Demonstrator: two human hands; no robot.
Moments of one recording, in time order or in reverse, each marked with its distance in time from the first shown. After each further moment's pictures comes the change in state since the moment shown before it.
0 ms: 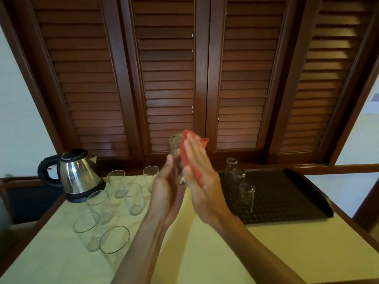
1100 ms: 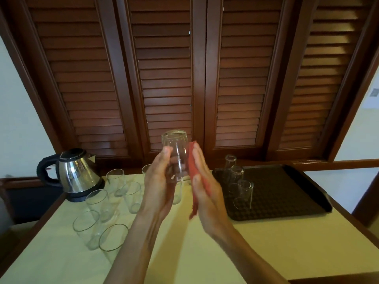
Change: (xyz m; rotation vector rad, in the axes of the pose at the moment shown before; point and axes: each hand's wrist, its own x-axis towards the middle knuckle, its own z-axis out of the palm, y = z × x) left_hand 0.007 0.004 0.000 0.112 0.034 0.099; right_hand -0.026 0.005 -0.005 0.234 0.005 0.070
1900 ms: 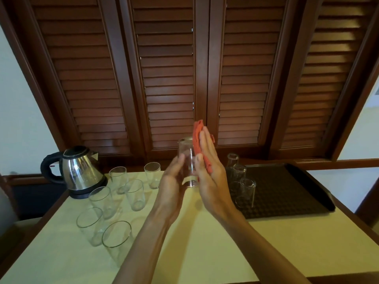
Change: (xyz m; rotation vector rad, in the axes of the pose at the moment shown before) left_hand -0.008 -0.011 0.005 0.154 -0.077 -0.094; right_hand 0.026 -0.004 -0.003 -0.148 0.094 0.031
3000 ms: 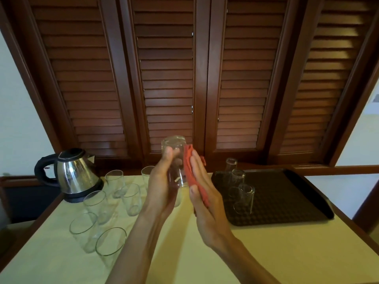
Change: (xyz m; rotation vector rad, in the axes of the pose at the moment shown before) left_hand 0.010 0.016 -0.001 -0.057 0.064 0.043; right_hand -0.032 0.014 0.003 0.037 -0.113 -0.055
